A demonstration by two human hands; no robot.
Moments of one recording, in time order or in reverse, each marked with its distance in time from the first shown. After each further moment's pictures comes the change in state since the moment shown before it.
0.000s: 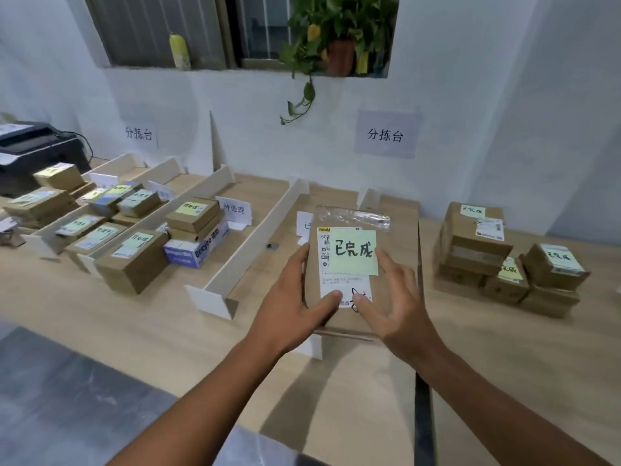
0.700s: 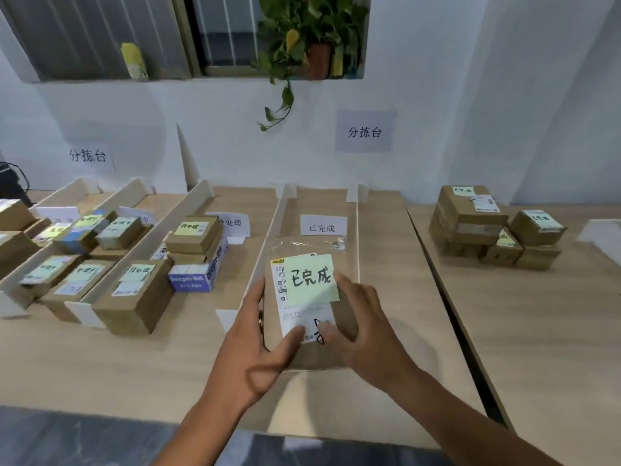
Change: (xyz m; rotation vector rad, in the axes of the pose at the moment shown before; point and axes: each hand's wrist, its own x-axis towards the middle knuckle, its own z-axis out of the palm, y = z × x) left_hand -0.041 -0.133 -0.200 -0.078 -0.088 0.039; right_hand -0.018 -0.106 0.215 -0.040 0.010 0.115
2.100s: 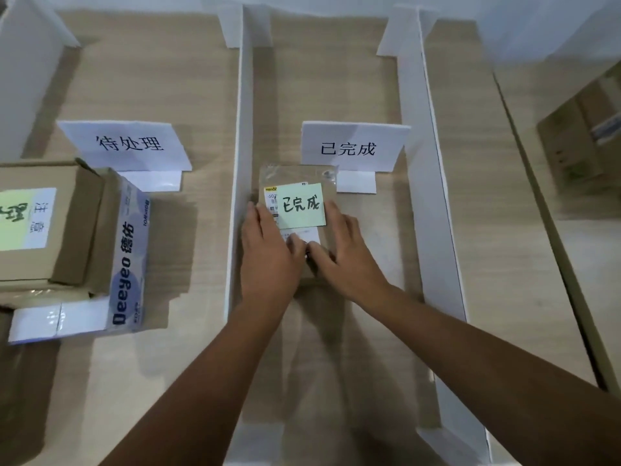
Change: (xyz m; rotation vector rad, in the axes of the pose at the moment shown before) left_hand 0.410 -0.342 0.153 0.360 -0.178 -0.436; right_hand 0.387 0.322 0.189 -0.149 -0.143 0.478
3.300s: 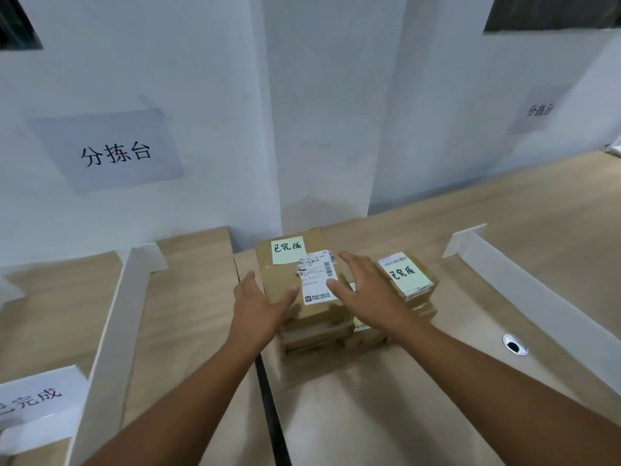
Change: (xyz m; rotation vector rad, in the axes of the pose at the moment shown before) left_hand -0.010 0.544 0.303 -0.242 -0.159 0.228; right_hand -0.038 0.278 -0.624 -0.188 0.401 0.073
